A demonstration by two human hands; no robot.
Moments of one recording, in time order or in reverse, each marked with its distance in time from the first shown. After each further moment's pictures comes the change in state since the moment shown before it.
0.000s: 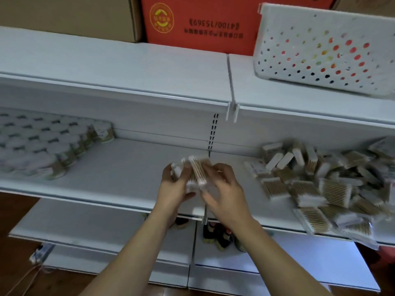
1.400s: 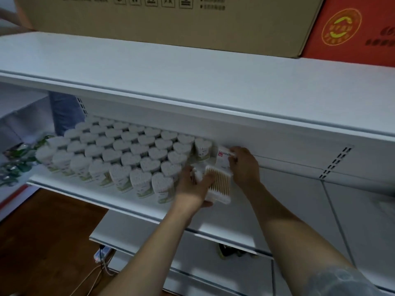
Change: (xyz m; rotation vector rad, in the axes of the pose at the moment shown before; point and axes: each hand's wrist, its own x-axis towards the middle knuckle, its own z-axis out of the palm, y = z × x) left_hand 0.105 0.122 -0.251 0.212 0.037 0.020; right_hand 0.211 -0.071 0.289 -0.120 -0.099 0.245
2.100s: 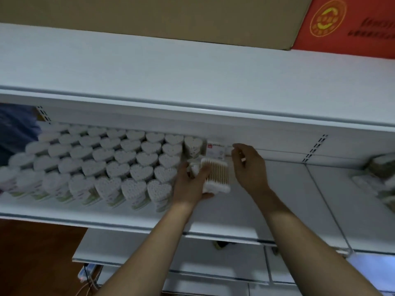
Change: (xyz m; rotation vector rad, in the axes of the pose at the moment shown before) left_hand 0.044 -0.007 -0.009 -0.149 -0.113 -0.104; right_hand -0.044 -0.020 -0.031 0.185 0.278 0.011
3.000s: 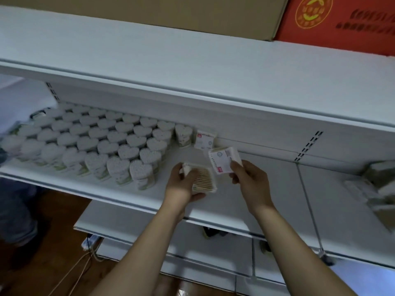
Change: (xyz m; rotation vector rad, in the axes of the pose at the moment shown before) left_hand -0.038 -0.036 0.035 -0.042 0.129 -0.001; right_hand -0.045 -0.005 -0.079 0.550 -0.241 0.495
